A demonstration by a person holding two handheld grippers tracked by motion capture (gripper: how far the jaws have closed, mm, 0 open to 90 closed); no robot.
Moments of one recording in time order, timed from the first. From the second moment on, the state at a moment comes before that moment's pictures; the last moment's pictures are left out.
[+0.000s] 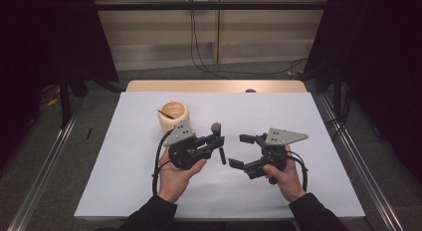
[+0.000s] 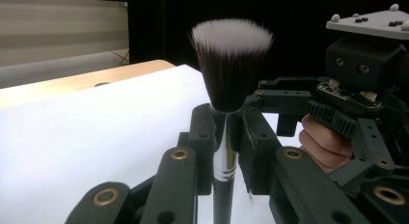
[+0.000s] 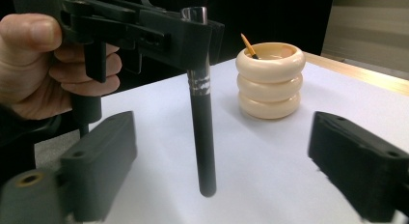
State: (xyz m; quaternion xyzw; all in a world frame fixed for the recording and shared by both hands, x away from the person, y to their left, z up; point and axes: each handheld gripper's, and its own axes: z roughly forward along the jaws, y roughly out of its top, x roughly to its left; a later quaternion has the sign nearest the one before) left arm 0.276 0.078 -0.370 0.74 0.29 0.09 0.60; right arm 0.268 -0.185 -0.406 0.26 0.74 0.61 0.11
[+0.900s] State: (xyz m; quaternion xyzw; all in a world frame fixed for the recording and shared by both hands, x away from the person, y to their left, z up) left arm 0.284 0.109 -0.359 0.73 0.31 0.11 0.60; right arm 0.260 -0.210 -0.413 0.32 0.72 0.58 0.21
